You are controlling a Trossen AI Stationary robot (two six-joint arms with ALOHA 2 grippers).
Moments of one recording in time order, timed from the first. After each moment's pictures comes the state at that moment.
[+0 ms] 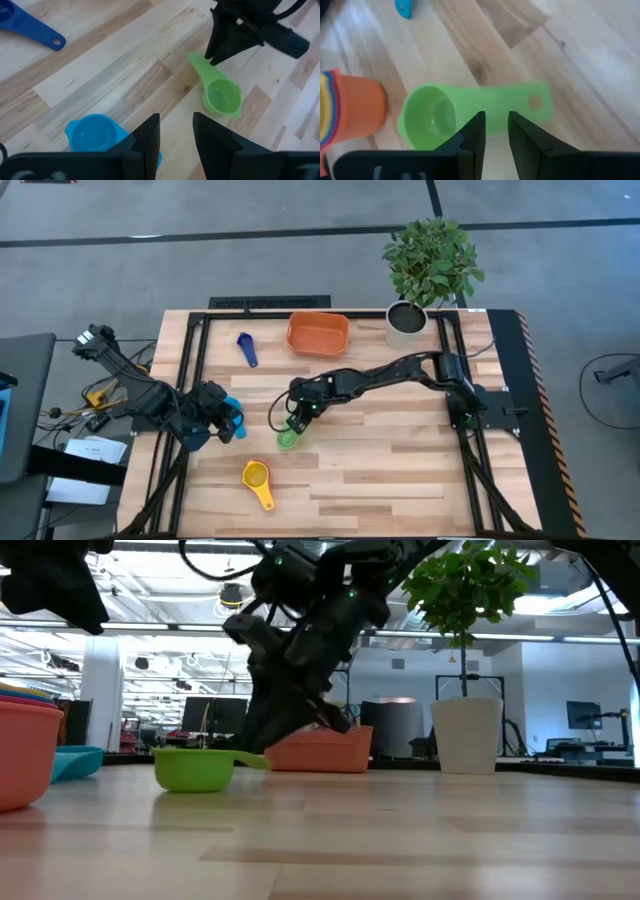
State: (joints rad) left arm -0.68 0.92 0.81 -0.95 -0.68 -1.33; right arm 0.01 2.17 1.60 -0.35 -0.15 0.73
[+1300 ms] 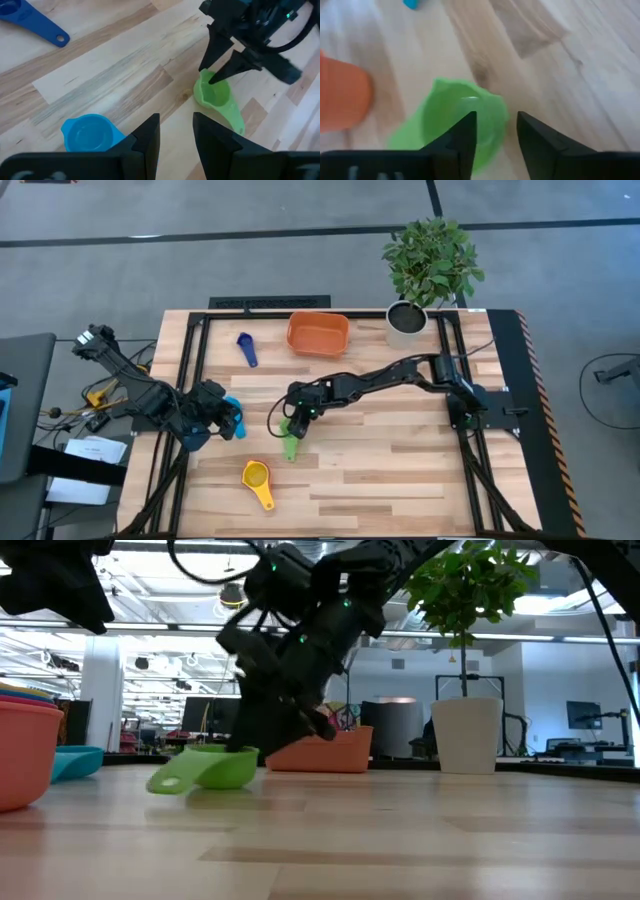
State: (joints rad) left arm -0.68 0.92 0.81 -0.95 -0.71 -1.41; right arm 0.02 2.21 1.60 -0.29 -0.11 0.58
